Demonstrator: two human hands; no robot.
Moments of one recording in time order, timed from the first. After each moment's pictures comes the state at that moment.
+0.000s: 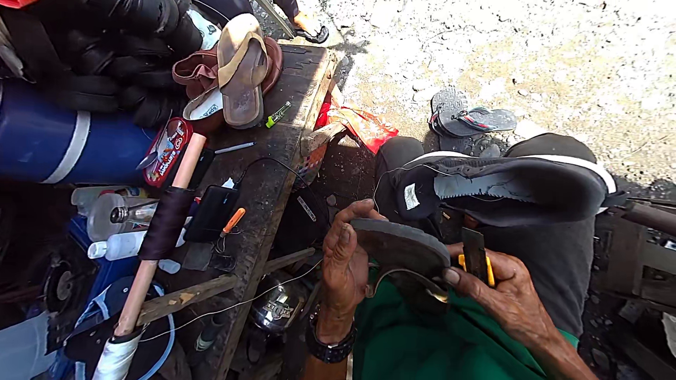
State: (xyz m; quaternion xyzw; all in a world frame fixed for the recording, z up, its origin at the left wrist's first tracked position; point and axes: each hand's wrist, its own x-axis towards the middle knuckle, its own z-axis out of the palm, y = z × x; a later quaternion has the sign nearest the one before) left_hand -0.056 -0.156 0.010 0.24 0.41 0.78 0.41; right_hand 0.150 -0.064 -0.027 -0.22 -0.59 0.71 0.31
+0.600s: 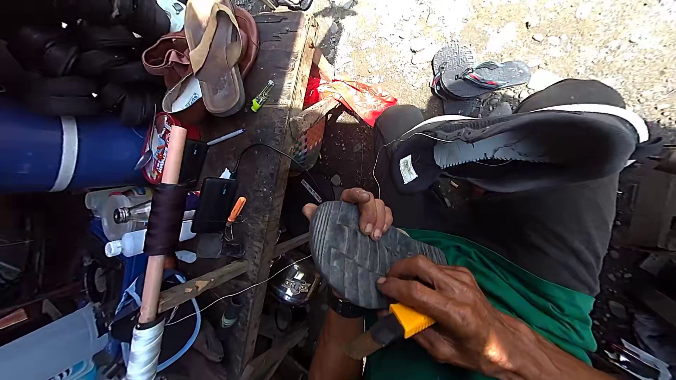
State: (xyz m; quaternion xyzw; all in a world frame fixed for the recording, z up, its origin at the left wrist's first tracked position) left_hand -0.061 -0.145 -0.014 0.16 0.14 0.81 0.55; right_hand 0.119 -0.115 -0.002 -0.10 -0.78 0.53 0.31
